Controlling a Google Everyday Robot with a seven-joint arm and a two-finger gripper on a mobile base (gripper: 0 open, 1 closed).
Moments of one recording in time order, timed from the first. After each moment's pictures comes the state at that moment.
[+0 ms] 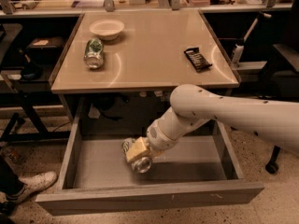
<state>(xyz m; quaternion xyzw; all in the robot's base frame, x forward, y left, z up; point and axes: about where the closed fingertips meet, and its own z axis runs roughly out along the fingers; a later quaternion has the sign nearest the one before) 0.473 0.018 0.639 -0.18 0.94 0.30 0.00</state>
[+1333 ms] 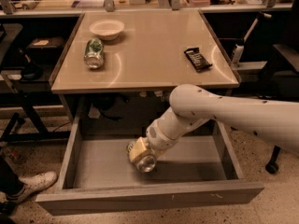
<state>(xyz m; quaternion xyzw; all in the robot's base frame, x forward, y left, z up) 0.473 0.019 0.639 -0.18 0.94 0.30 0.00</state>
